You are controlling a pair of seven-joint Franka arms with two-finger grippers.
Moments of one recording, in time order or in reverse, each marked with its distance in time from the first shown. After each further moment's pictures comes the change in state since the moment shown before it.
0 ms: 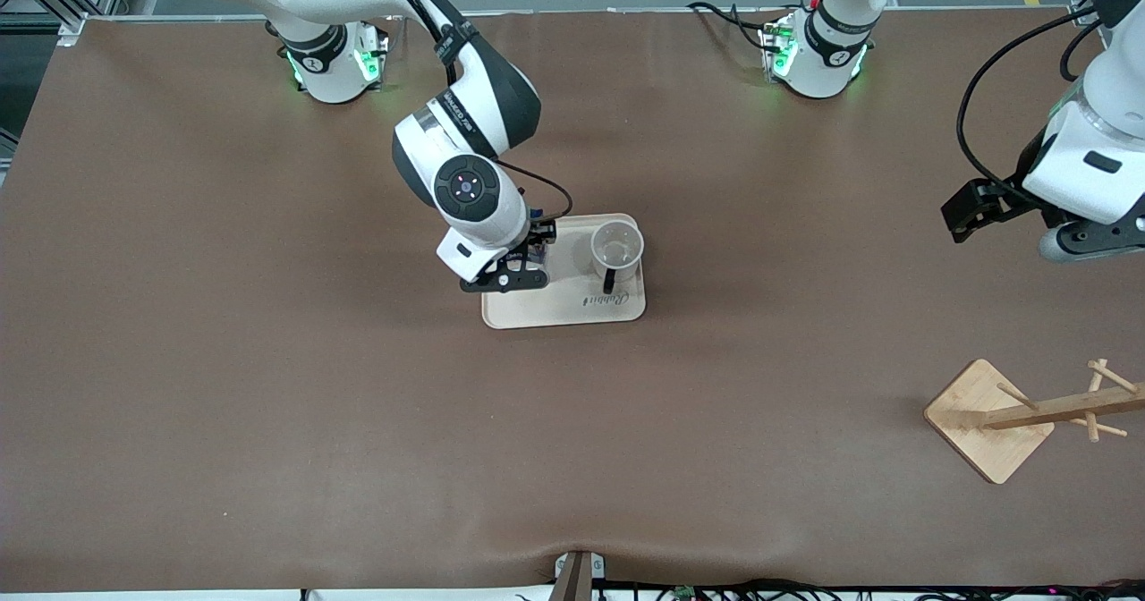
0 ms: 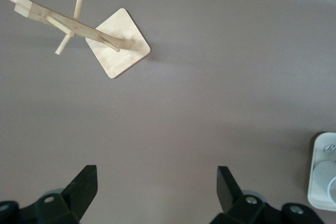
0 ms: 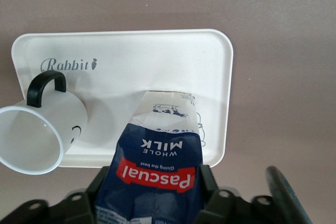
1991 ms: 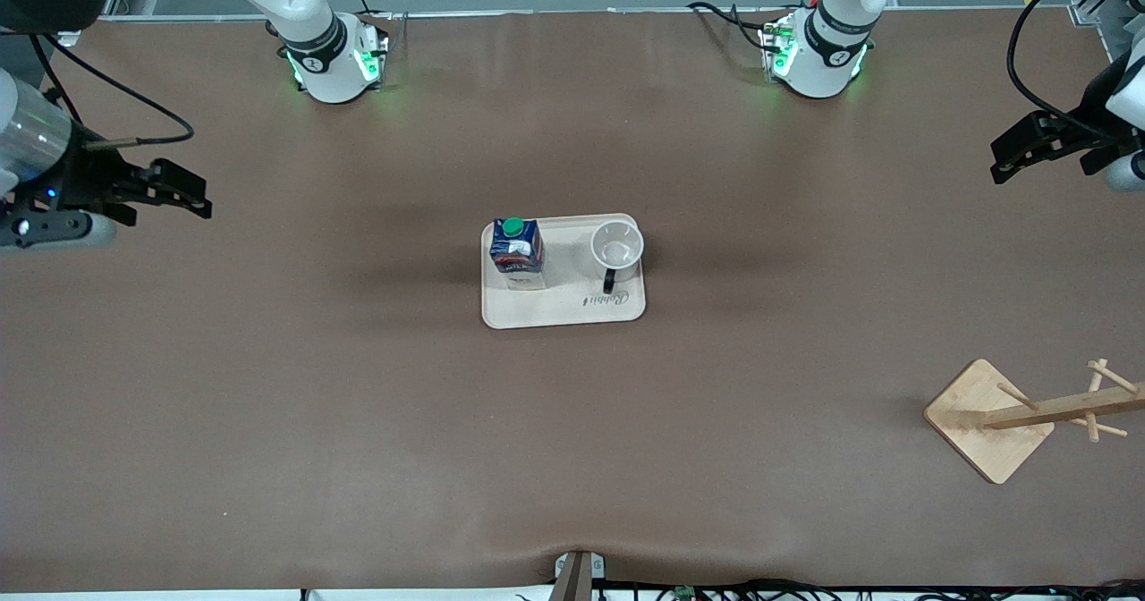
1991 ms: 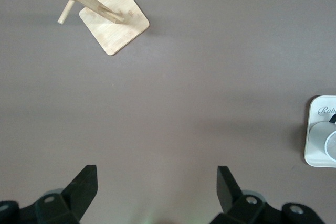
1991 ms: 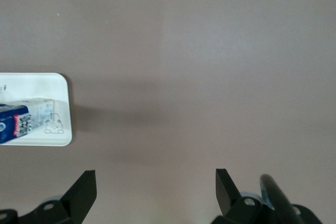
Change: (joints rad) left arm -0.262 -0.195 0.449 -0.171 -0.205 -0.002 0.183; right arm -0.570 -0.524 -0.043 -0.071 -0.129 -0.339 -0.566
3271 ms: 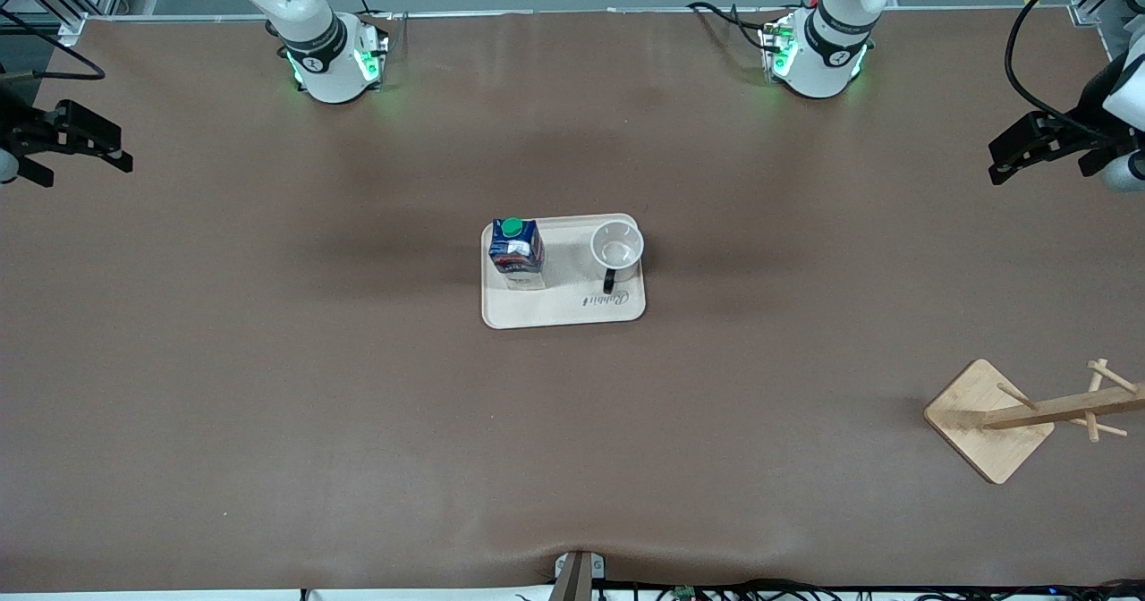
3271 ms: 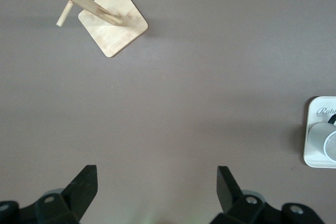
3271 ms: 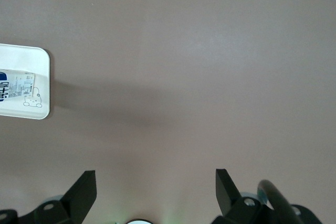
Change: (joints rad) left arm -0.002 0.000 -0.004 0.000 0.000 0.008 0.000; right arm -0.129 -0.065 0.002 -0.003 -0.007 -0.062 -0.227
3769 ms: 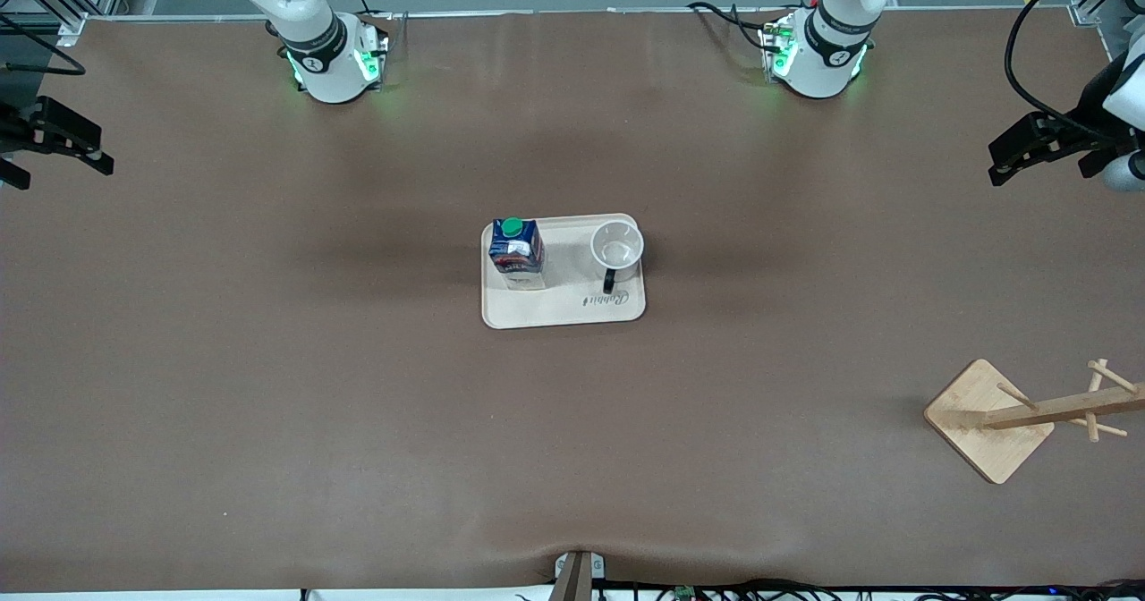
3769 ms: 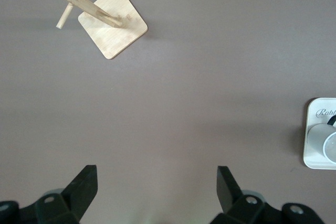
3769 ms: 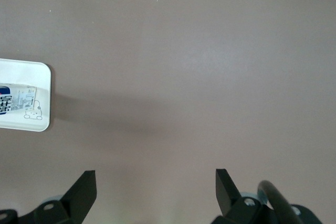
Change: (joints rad) left arm 0.000 0.000 -0.001 0.000 0.000 0.005 0.000; right arm -0.006 0.020 0.000 0.078 -0.001 0.005 0.000
